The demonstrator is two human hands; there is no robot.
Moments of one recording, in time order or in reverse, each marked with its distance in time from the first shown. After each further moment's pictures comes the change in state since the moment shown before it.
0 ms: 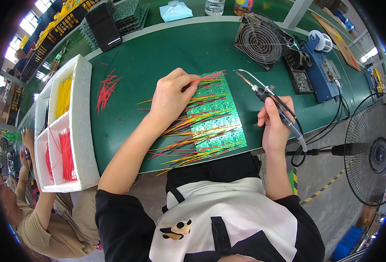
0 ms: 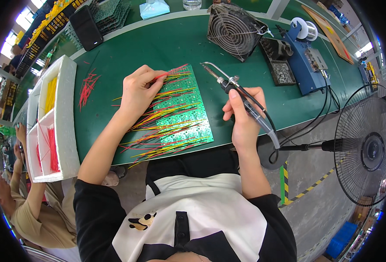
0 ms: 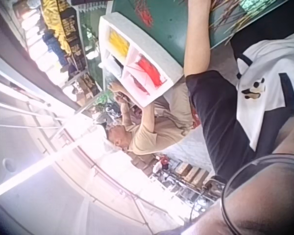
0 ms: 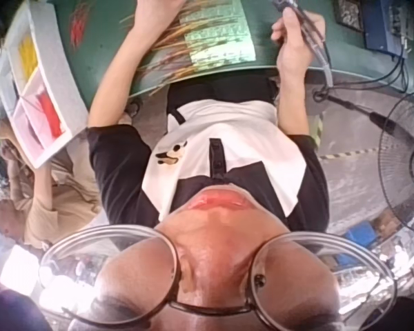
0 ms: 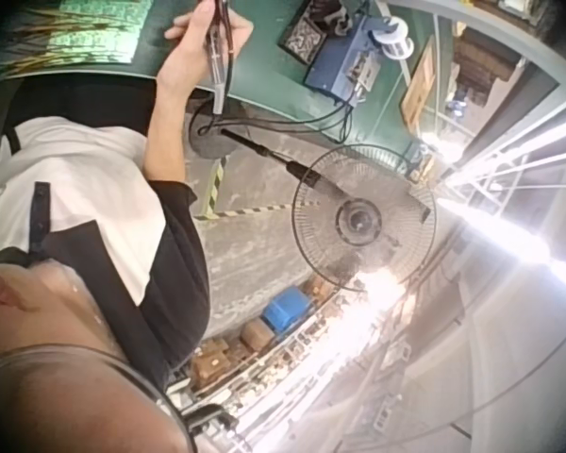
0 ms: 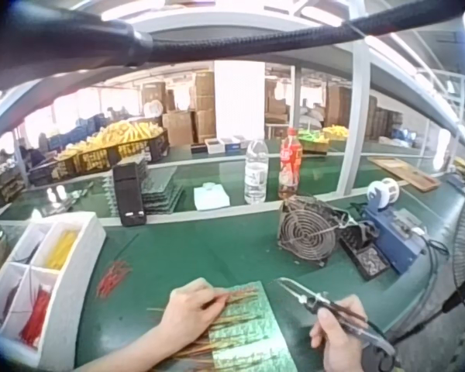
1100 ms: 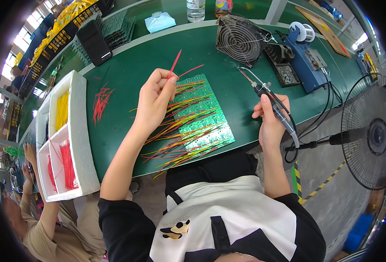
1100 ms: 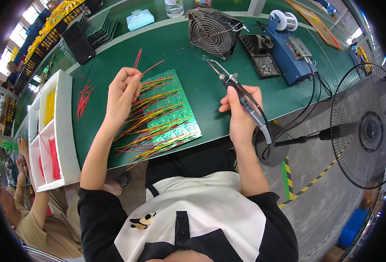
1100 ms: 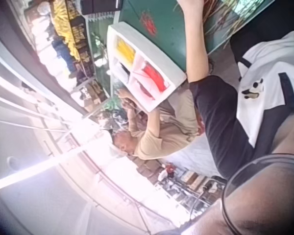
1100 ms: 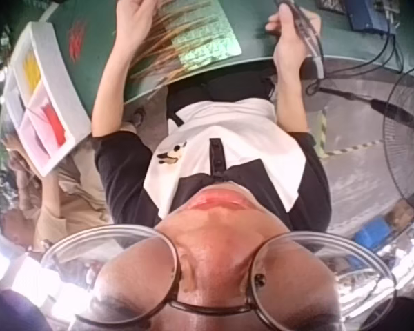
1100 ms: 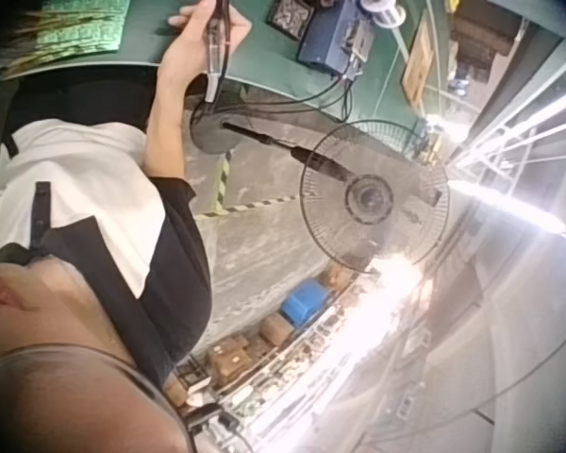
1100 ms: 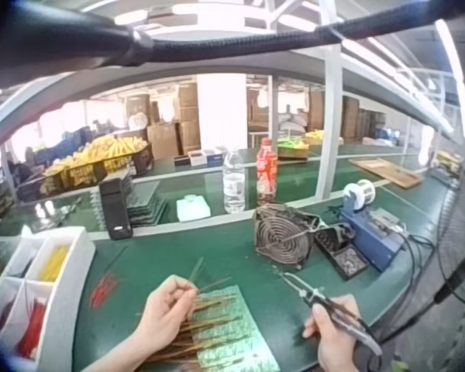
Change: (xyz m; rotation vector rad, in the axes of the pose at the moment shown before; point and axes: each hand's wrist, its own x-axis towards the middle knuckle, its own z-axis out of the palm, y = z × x) left_hand 0.006 0.029 -0.021 -0.574 -0.109 -0.318; right_hand 0.002 0.000 -0.020 0.003 0.166 -0.074
